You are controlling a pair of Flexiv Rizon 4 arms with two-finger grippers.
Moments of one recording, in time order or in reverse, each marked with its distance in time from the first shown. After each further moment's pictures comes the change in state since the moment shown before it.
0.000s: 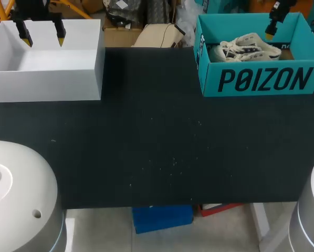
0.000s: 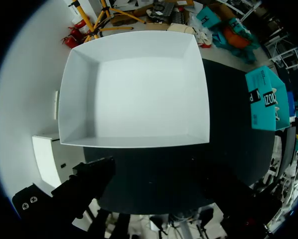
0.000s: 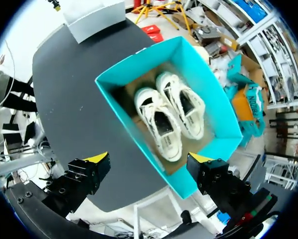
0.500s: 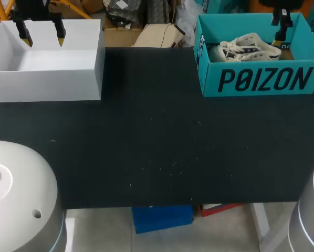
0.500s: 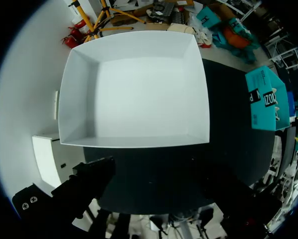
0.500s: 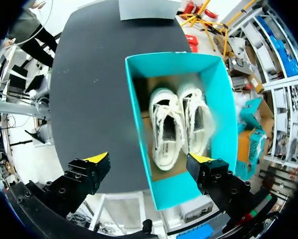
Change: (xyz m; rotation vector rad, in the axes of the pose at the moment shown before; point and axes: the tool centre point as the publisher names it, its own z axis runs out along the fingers) left arm 0.000 0.000 0.000 0.000 0.000 0.000; right arm -0.004 -0.004 0.018 -0.005 0.026 -0.378
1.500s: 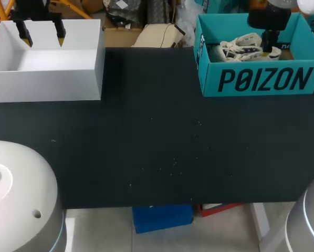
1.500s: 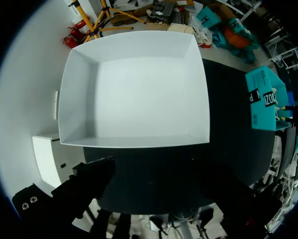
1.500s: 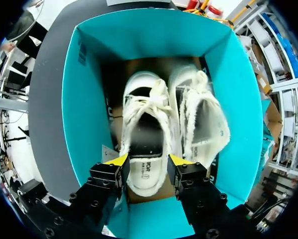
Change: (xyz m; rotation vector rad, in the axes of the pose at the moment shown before) left arm 0.000 0.000 0.000 0.000 0.000 0.000; right arm -0.058 -0.003 0.127 0.000 0.031 -0.033
